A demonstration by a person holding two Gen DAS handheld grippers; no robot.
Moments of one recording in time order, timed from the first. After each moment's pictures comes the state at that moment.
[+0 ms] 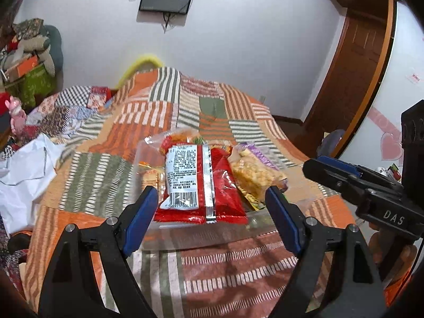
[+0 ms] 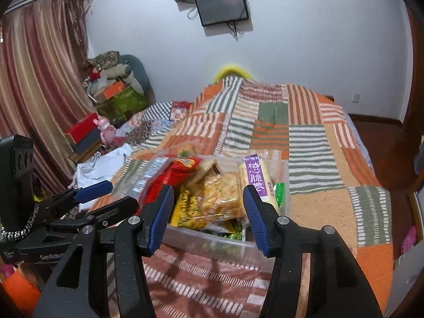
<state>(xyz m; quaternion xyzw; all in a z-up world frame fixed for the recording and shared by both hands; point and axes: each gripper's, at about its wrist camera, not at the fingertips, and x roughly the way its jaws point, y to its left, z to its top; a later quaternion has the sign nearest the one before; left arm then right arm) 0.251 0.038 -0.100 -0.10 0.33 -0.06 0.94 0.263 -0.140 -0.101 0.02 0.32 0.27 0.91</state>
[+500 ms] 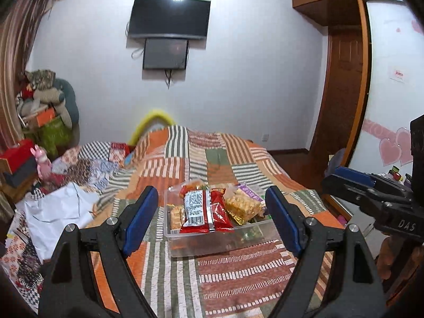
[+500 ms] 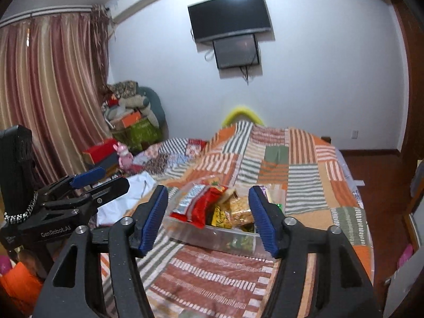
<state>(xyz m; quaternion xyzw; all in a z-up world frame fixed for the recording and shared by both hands) 0.150 0.030 -0.011 -0.04 0.20 -0.03 0.98 0.167 -0.159 -0.046 0.03 0.21 0.29 0.94</state>
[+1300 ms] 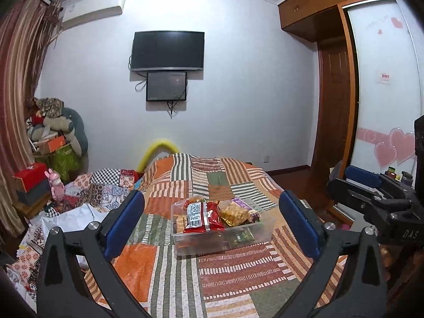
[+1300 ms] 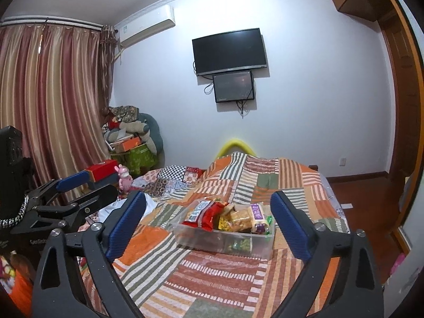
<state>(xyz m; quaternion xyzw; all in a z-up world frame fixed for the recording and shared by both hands) 0.070 0.006 0.009 -0.01 0.13 -0.02 0.99 0.108 -0.160 -0.034 0.02 0.13 0.26 0.96</state>
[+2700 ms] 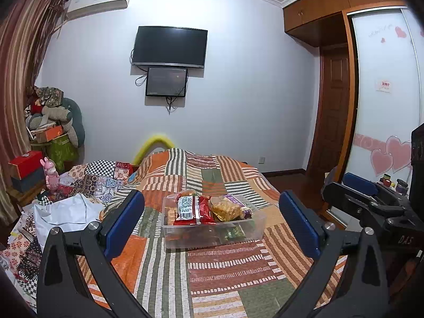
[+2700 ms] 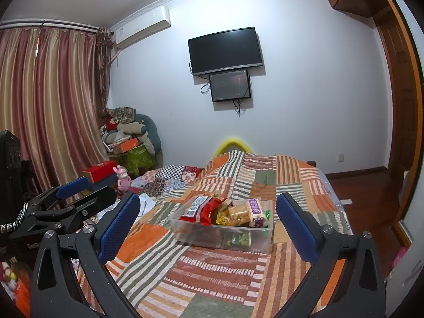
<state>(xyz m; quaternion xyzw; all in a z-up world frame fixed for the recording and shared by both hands) 0.062 0.007 -0.001 -0.04 0.13 -0.02 0.99 0.102 -0.170 -0.043 0.03 0.13 0.26 0.96</state>
